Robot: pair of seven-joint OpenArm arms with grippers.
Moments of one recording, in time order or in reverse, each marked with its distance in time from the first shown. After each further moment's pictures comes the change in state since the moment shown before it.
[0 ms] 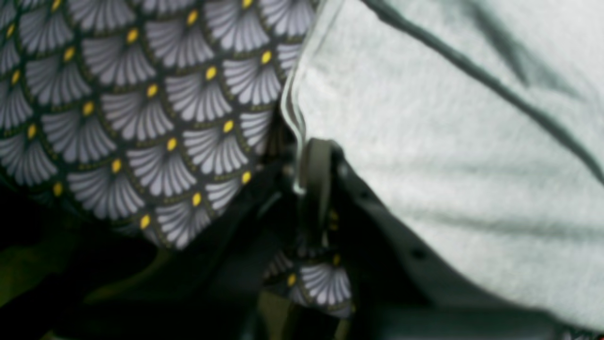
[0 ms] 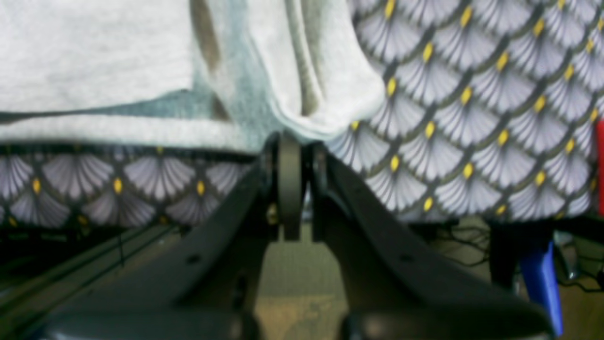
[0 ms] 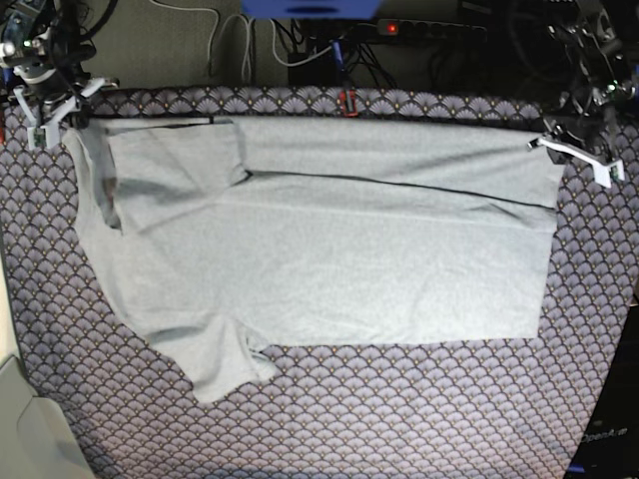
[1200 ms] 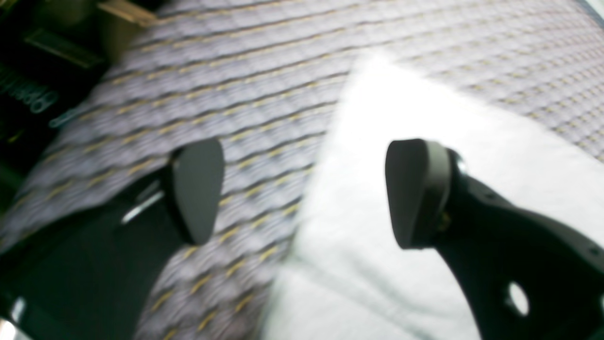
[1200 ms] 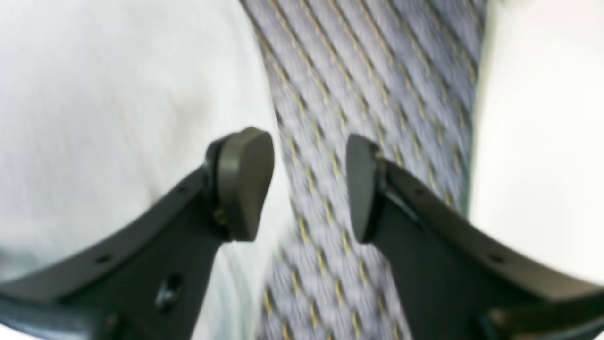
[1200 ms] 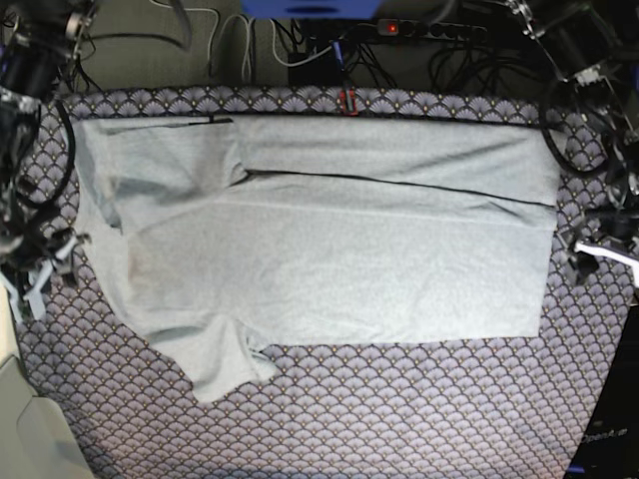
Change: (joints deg) left arm -20.7 -4.7 0.7 -2.3 2.5 0.6 0.0; right arm 35.0 15.4 -15.2 -12.5 -0.6 -0.1 -9.1
